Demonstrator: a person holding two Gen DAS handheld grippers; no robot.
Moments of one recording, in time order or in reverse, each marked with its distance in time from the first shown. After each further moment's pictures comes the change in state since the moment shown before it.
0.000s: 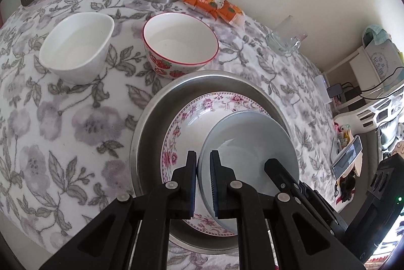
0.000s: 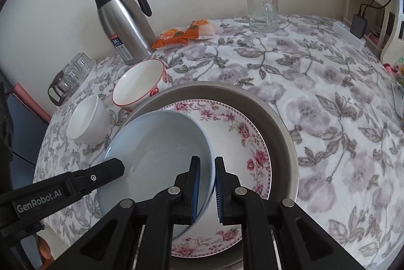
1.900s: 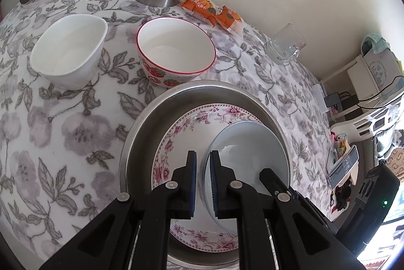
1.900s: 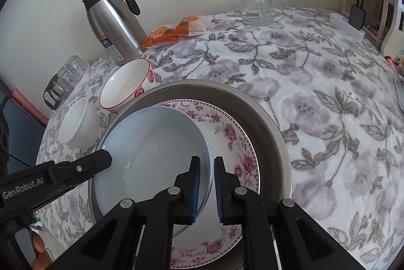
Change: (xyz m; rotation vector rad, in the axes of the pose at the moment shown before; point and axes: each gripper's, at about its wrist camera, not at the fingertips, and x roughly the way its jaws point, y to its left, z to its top) left arm 0.009 0.000 0.008 -0.021 -0.039 -0.032; right arm 0.011 -0.013 0.005 0.022 0.003 -0.004
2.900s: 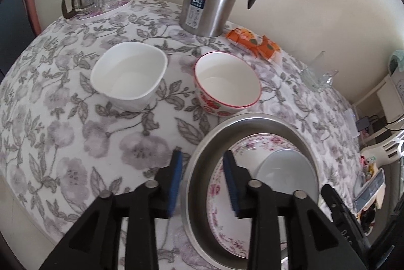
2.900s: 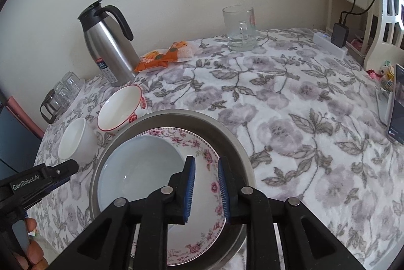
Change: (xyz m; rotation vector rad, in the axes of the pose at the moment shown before) left arm -0.035 0.021 0.007 -0.058 -0.134 0.242; right arm -0.033 -0.017 0.014 0.017 -0.096 -0.061
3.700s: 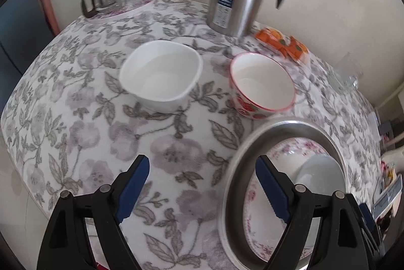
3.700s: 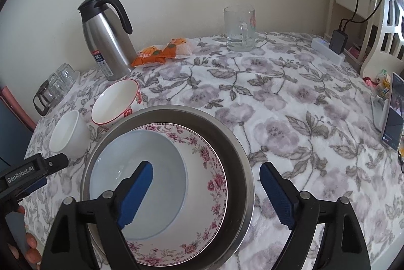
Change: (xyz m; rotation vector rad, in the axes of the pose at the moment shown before) left arm 0.005 0.025 0.006 -0.032 -0.006 0.126; right arm 0.001 0.015 -0.005 -0.062 -0.010 -0.039
